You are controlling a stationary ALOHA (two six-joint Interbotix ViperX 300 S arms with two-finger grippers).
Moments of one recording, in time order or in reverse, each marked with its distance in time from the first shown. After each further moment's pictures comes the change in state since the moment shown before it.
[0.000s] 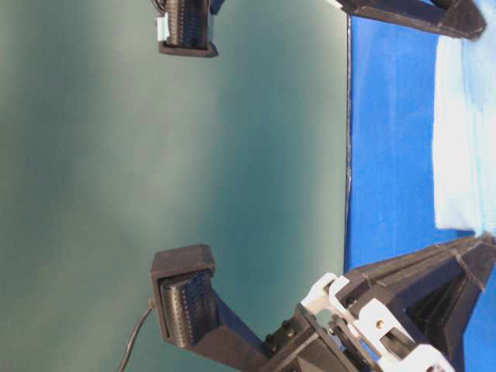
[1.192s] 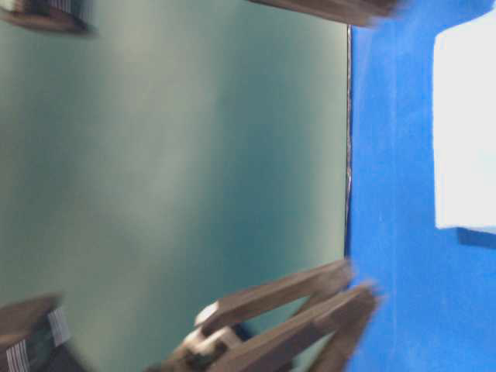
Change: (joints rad) left arm -0.026 -0.296 0.026 0.002 0.110 -0.002; right arm 0.144 -0.242 -0.098 -0.009 0.253 -0.003
